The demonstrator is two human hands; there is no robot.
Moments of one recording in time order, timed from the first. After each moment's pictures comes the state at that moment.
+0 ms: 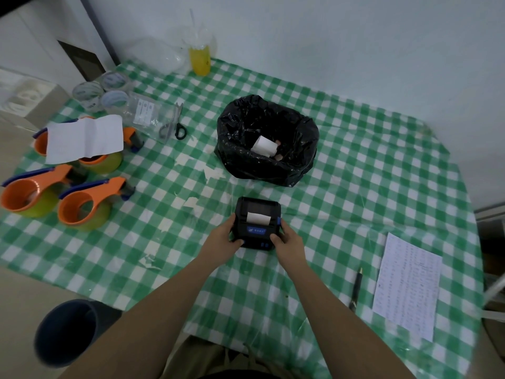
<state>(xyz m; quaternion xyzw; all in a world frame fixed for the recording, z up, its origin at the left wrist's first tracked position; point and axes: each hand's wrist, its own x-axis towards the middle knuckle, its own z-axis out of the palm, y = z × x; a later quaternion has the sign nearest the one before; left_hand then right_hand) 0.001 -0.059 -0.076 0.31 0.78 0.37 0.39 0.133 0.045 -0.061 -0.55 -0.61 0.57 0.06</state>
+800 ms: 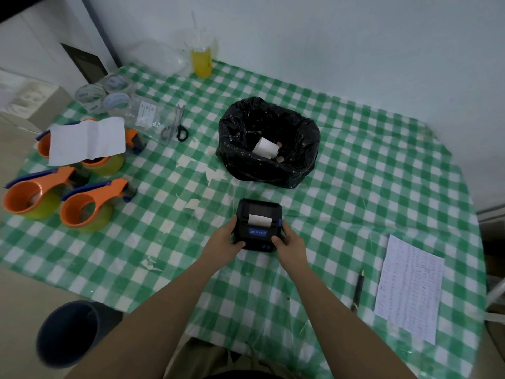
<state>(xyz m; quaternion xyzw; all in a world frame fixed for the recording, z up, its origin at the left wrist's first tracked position) -0.001 -0.059 -0.080 0.31 0.79 0.35 0.39 0.132 0.046 -0.061 -0.54 -0.62 0.56 0.05</state>
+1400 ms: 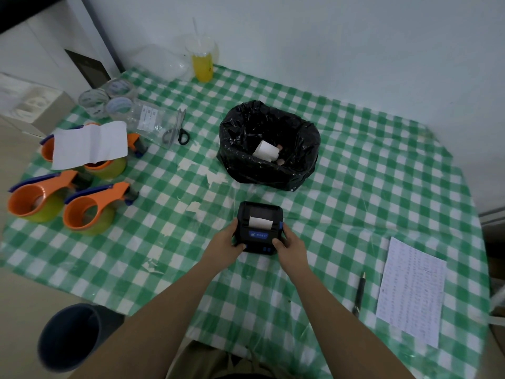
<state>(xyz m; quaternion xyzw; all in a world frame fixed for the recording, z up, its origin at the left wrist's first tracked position) -0.002 -0.059 -0.084 0.31 0.80 0.34 0.39 0.133 0.046 -0.061 -0.54 -0.60 0.58 0.06</state>
